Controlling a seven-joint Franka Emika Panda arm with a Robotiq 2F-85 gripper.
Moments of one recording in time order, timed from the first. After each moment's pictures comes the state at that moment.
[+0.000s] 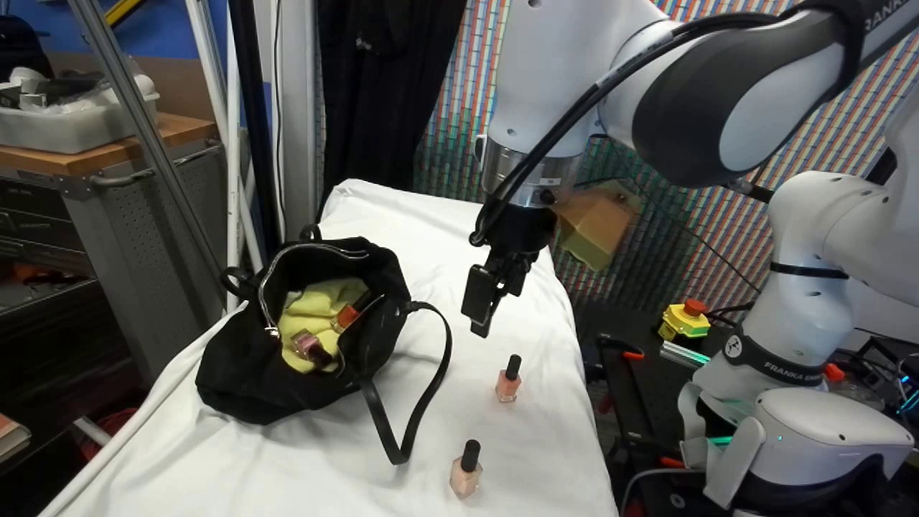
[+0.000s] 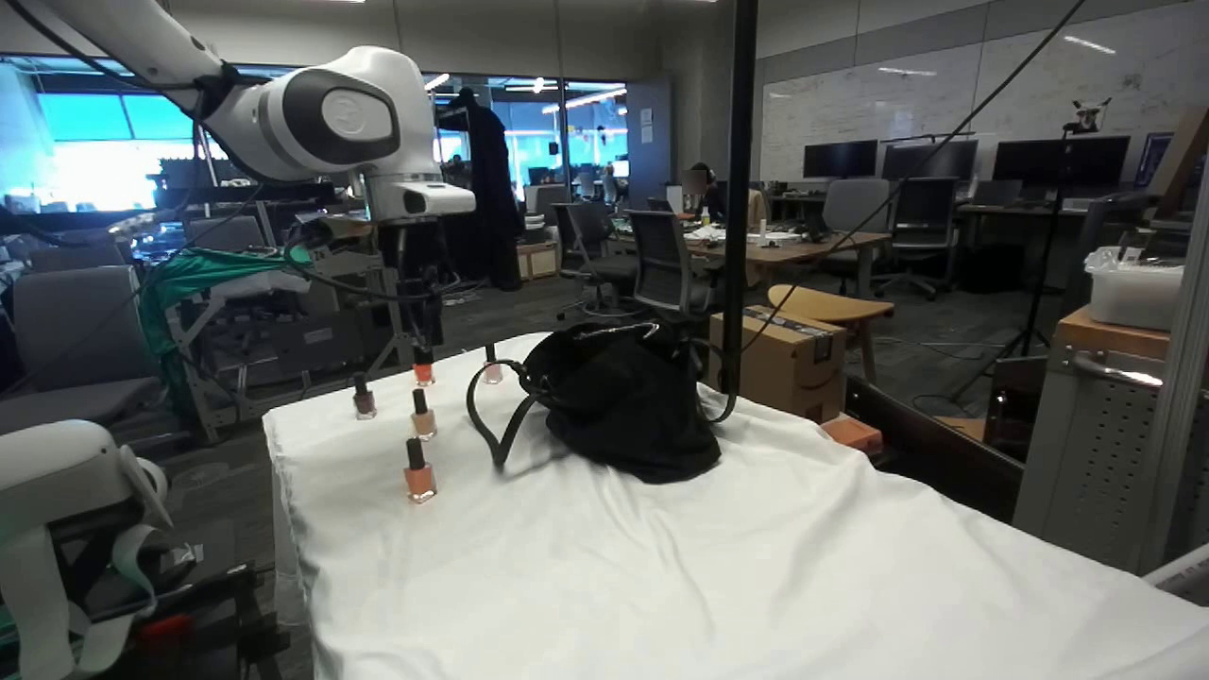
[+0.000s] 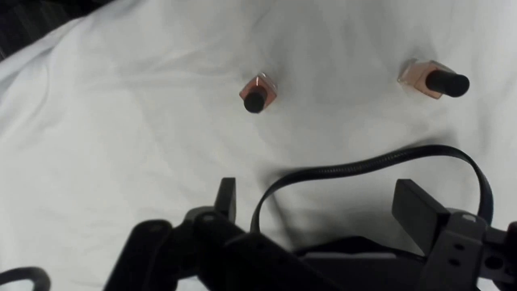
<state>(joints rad) 0.24 -0.08 0.11 -2.36 -0.11 2.24 0.79</state>
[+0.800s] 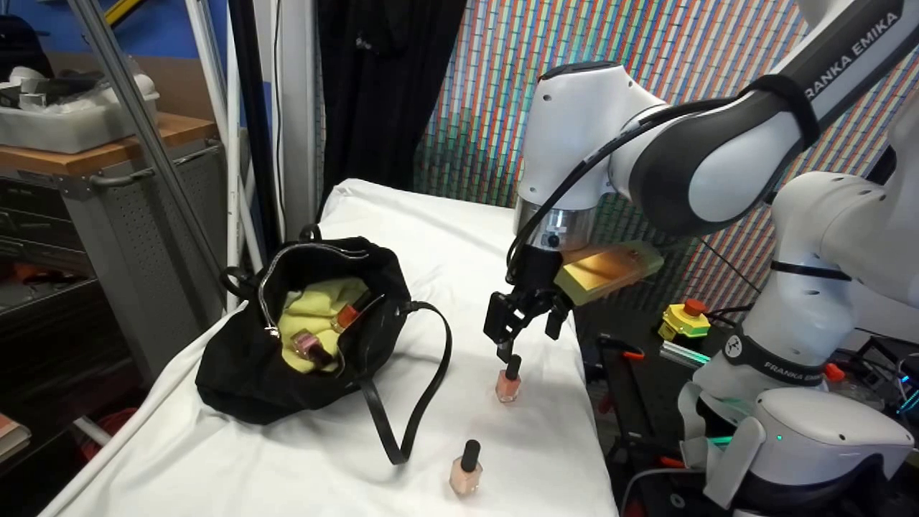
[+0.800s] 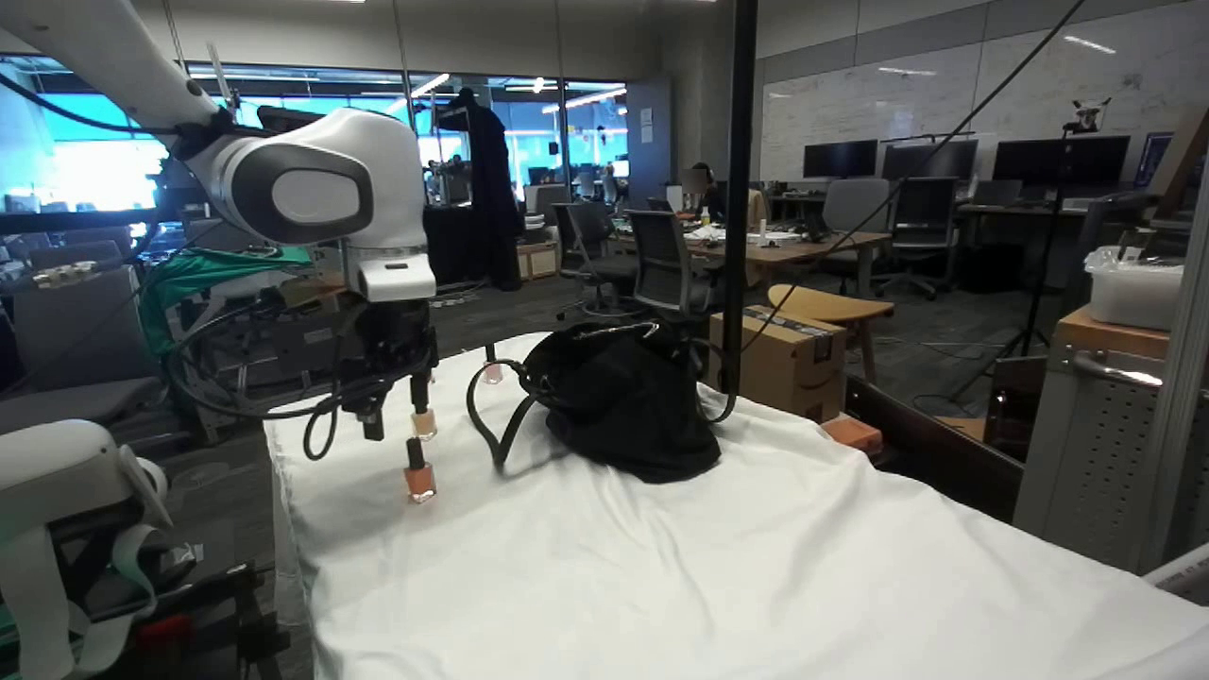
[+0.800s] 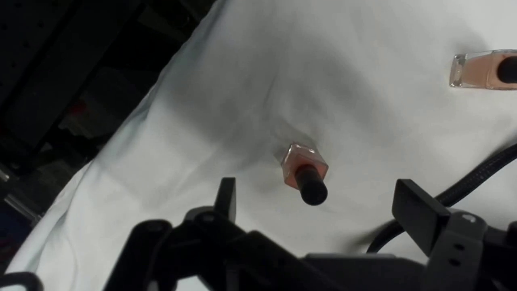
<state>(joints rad) 0.16 -0.10 0.12 -2.58 0.10 2.42 1.00</state>
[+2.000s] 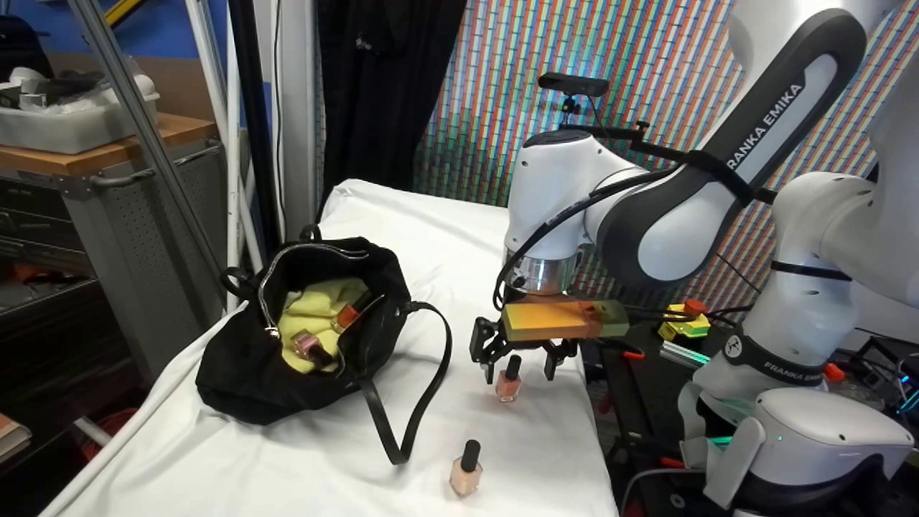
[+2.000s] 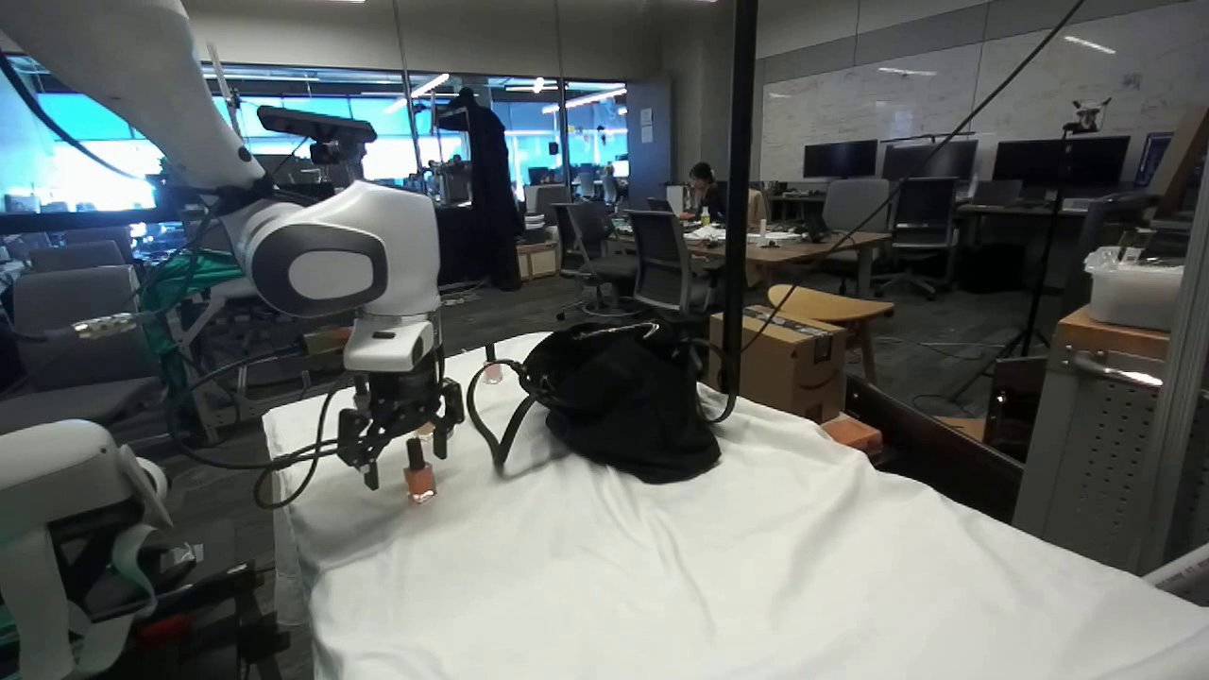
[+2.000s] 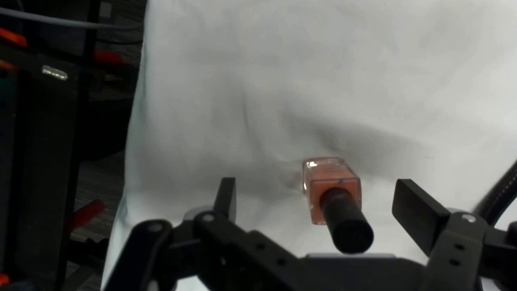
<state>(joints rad) 0.15 0.07 0.12 -2.60 0.15 2.60 1.39</state>
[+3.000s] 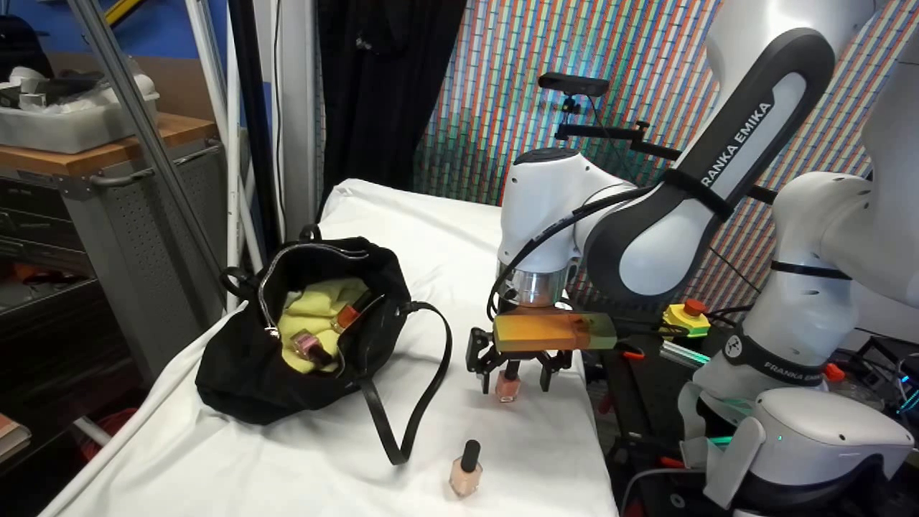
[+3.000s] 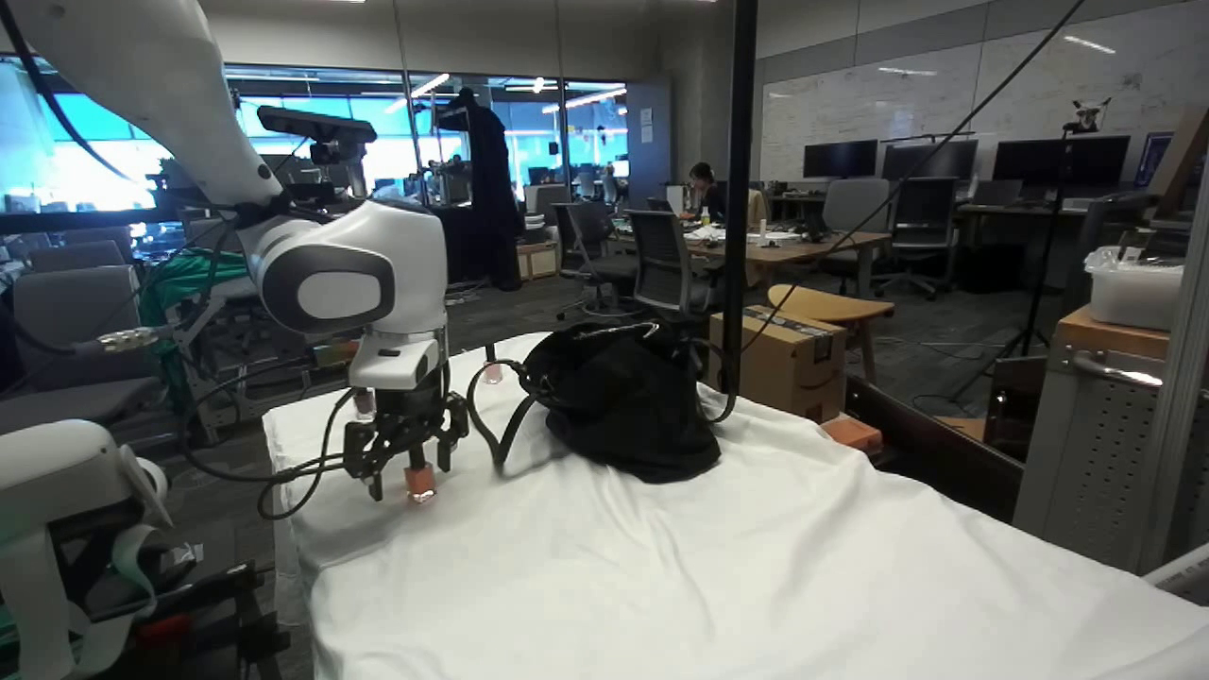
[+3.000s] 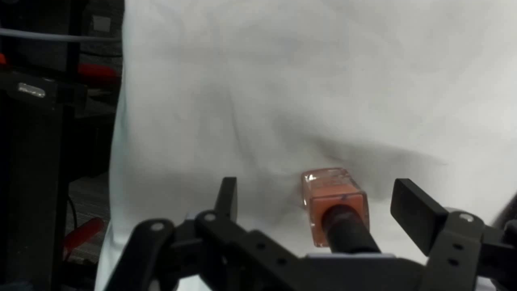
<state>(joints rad) 0.15 0.14 0.12 -2.58 0.18 2.64 1.40</state>
